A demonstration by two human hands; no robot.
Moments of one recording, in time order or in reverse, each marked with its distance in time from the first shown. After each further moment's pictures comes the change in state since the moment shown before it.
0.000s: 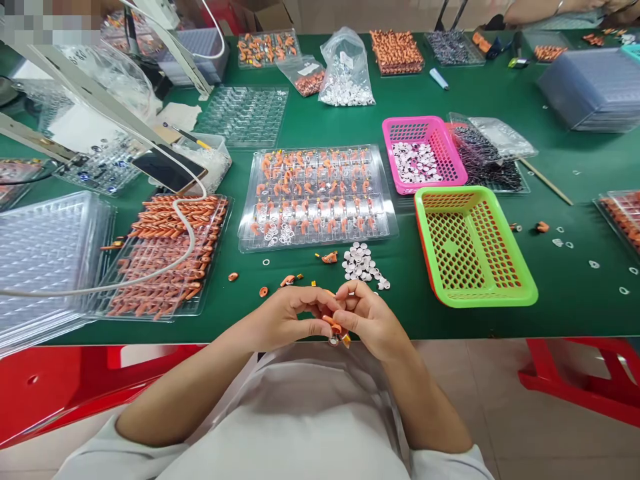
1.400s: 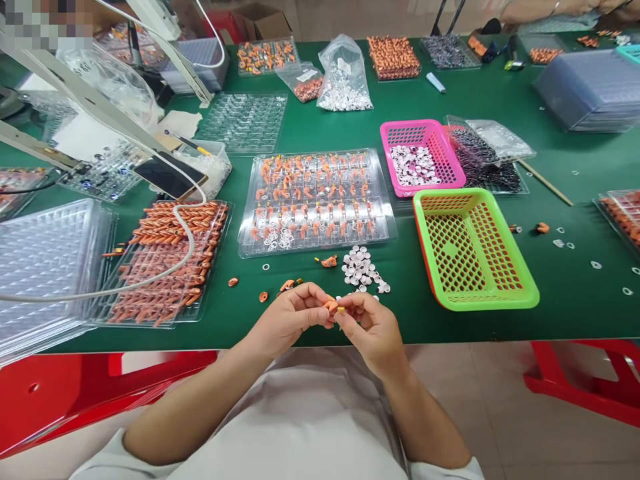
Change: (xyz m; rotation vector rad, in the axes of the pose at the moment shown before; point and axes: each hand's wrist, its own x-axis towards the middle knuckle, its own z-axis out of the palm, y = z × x) left_hand 0.006 -0.024 0.015 -0.576 0.340 -0.128; right_hand -0.009 0.009 0.010 -0.429 0.351 -0.258
